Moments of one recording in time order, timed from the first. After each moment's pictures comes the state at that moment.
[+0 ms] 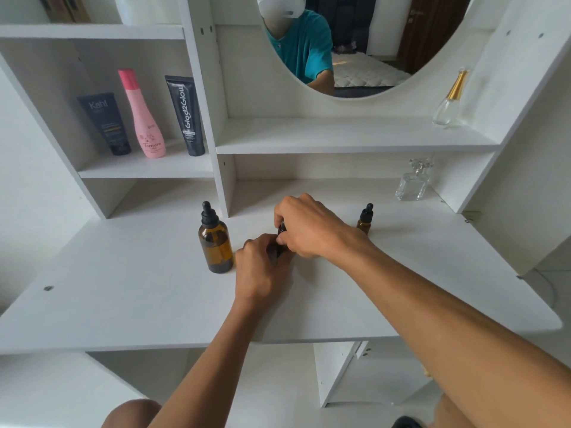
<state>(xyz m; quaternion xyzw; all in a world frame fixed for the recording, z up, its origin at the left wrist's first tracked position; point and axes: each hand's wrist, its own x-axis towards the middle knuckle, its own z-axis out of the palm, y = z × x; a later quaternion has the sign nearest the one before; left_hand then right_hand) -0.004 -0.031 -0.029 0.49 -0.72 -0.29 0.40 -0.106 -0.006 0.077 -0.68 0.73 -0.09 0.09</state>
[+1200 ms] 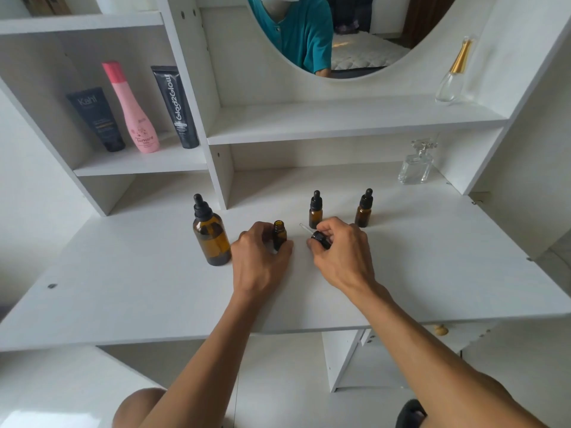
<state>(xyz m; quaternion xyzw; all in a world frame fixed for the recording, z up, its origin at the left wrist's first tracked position) -0.006 -0.027 -0.028 0.54 -0.69 -0.28 0.40 -0.146 0.022 -0.032 -0.49 0.77 -0.42 0.06</state>
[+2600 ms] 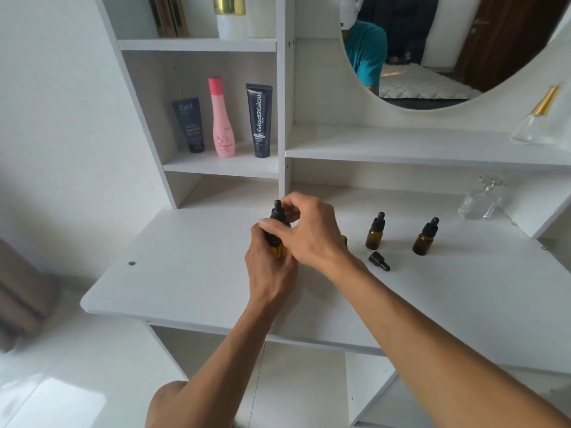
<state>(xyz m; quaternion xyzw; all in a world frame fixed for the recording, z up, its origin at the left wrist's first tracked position) 0.062 -0.037 -0.021 0.51 -0.59 -0.35 0.51 -0.028 -0.033 0.049 -0.62 0.64 -0.43 0.17</state>
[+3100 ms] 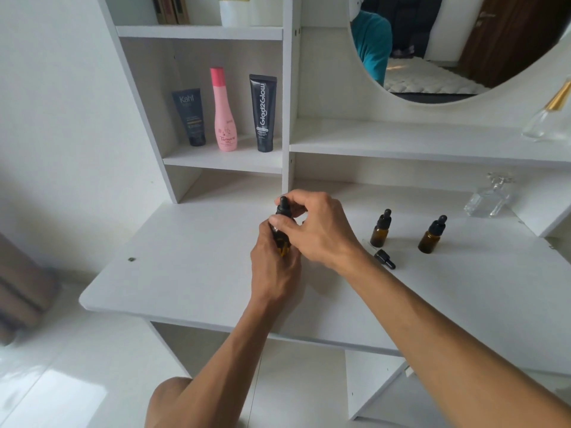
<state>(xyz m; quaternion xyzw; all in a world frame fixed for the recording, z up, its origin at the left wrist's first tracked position) 0.065 -0.037 -0.025 0.49 -0.61 -0.37 0.49 -0.033 -0.033 0.052 -0.64 0.62 -0.42 0.17</state>
